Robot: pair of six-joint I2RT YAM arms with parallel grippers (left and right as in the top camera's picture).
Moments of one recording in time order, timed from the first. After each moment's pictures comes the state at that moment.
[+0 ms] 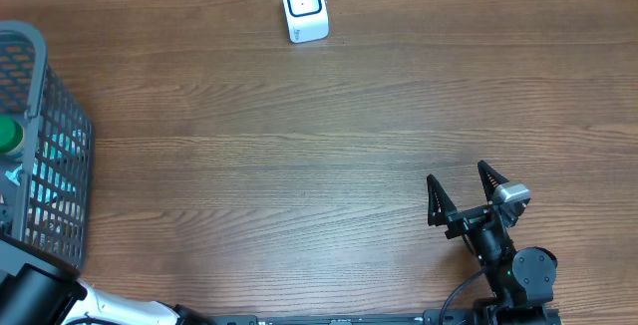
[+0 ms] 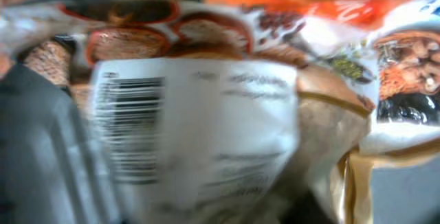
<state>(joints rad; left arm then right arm) 1.06 1.93 1.29 -0.60 -0.20 -0.32 0.08 0.01 0.02 -0.01 -0.22 0.20</state>
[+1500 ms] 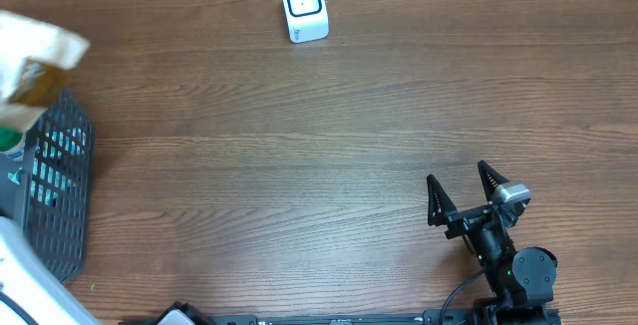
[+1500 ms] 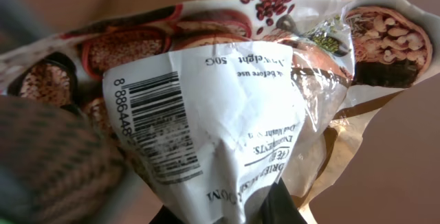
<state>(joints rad) 0.78 1.27 1.46 -0.40 0.58 -0.71 0.08 0.01 0.02 -0.01 -0.22 0.20</state>
